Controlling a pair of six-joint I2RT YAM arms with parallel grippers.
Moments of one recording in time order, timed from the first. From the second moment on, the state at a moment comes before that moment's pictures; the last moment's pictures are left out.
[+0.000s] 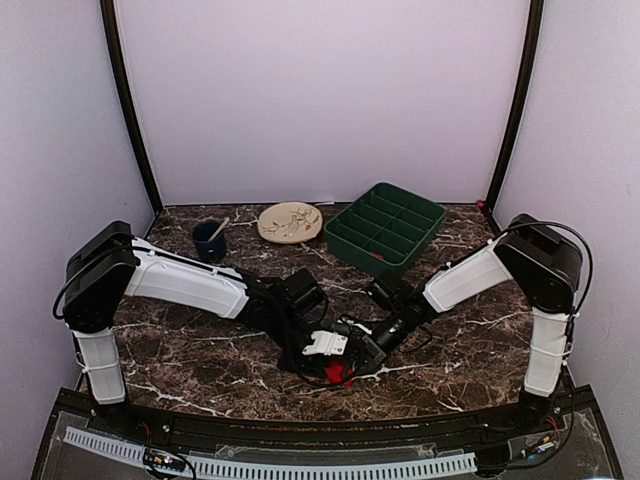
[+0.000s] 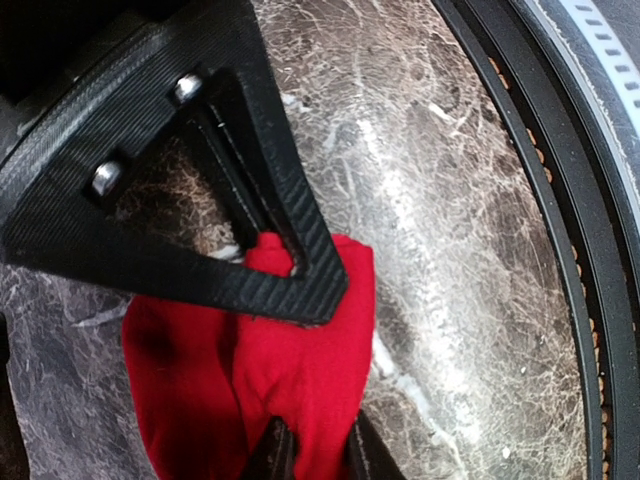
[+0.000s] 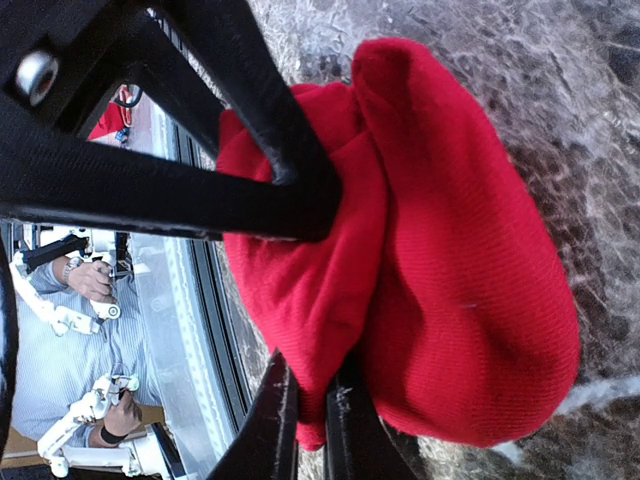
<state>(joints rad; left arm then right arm) -1.04 1.91 1.16 -0.42 0.41 0.73 0.83 1.95 0.93 -0.19 -1.00 0.12</state>
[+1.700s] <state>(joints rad) -0.87 2.19 1.53 -0.94 0.78 0.66 0.97 1.46 0.59 -0.01 -0.27 0.18</state>
